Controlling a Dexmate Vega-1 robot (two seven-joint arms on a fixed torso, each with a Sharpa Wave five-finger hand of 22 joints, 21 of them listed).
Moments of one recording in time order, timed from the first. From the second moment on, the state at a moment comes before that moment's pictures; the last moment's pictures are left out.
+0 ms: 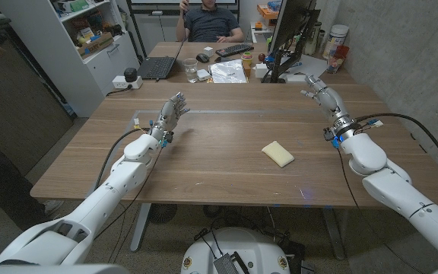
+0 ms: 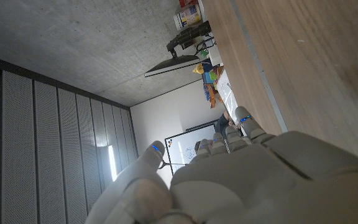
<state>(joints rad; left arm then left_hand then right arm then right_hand) 0.79 0.47 0.34 -1.23 -0.57 -0.26 -0.15 0.04 0.08 0.56 0.16 0.19 -0.14 0.05 0.18 0.17 -0.13 0.02 0.19 0.18 -0.11 0.04 0.20 0.18 -0.14 0.02 0.74 0.17 -1.13 -0.77 -0.19 -1.74 0.28 0.40 -0.17 0.15 0.05 0.36 0.01 0.19 0.06 0.05 0.19 0.18 0.07 0.06 0.20 0.19 0.02 0.04 0.19 0.18 0.23 0.03 0.29 0.17</state>
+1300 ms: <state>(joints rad) 0.80 0.47 0.34 -1.23 -0.56 -0.27 -0.16 0.04 0.08 0.56 0.16 0.19 -0.14 0.05 0.18 0.17 -0.13 0.02 0.19 0.18 -0.11 0.04 0.20 0.18 -0.14 0.02 0.73 0.17 -1.42 -0.77 0.00 -2.13 -0.46 0.19 -0.33 0.18 0.05 0.37 -0.03 0.19 0.12 0.03 0.21 0.18 0.13 0.06 0.21 0.19 0.06 0.03 0.20 0.18 0.25 0.03 0.28 0.17</state>
